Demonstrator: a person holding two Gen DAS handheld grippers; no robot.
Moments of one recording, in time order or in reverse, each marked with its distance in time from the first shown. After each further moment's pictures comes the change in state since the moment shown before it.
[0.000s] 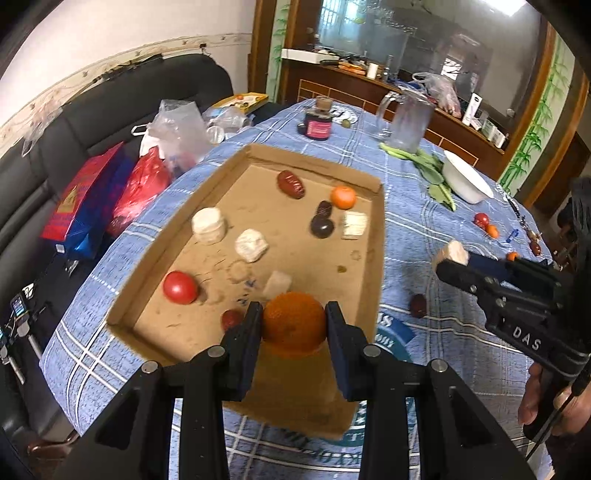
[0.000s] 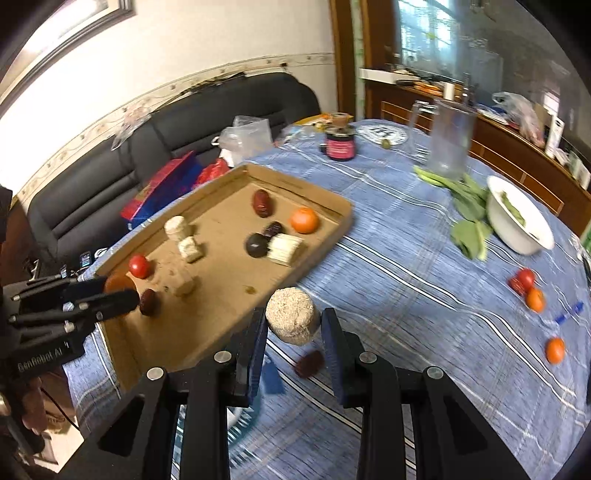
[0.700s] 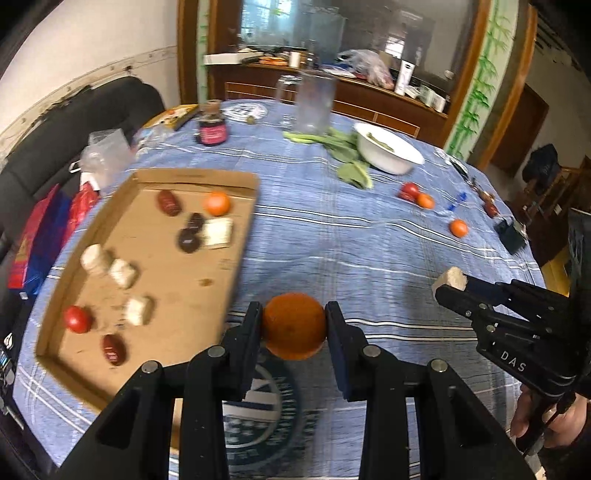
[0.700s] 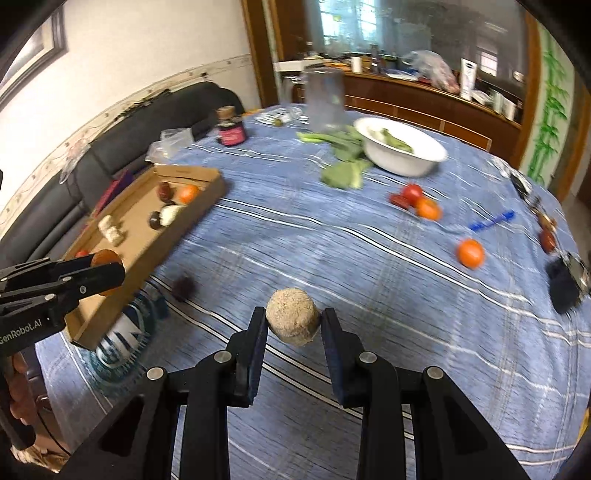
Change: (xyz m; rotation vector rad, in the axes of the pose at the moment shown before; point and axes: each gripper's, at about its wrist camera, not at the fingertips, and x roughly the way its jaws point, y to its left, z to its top) left arm 0.009 -0.115 0.004 0.175 0.008 -0.118; right arm -0.065 -0.094 -0.074 0.201 -0.007 -0.153
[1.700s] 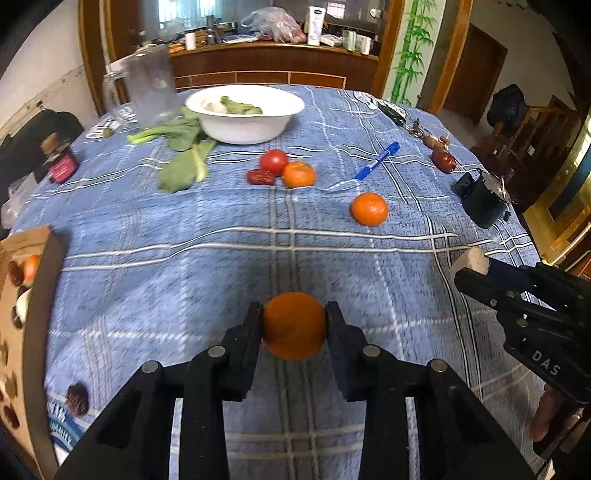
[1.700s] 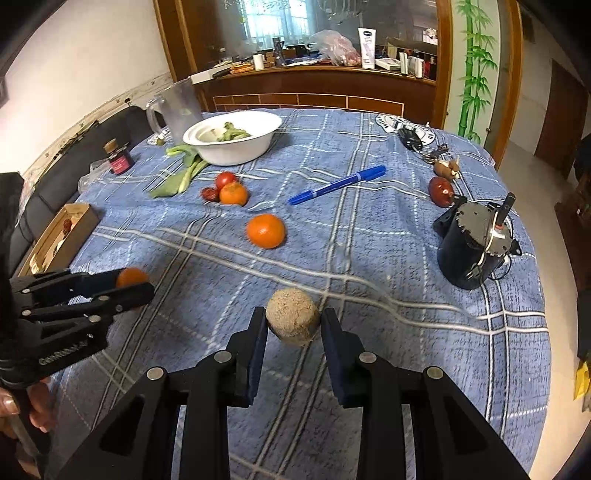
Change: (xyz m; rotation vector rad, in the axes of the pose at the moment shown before) left arm 0.115 -0.198 0.028 0.204 0.095 -0.094; right arm -0.026 -0.192 -0.031 0.164 0.001 -0.153
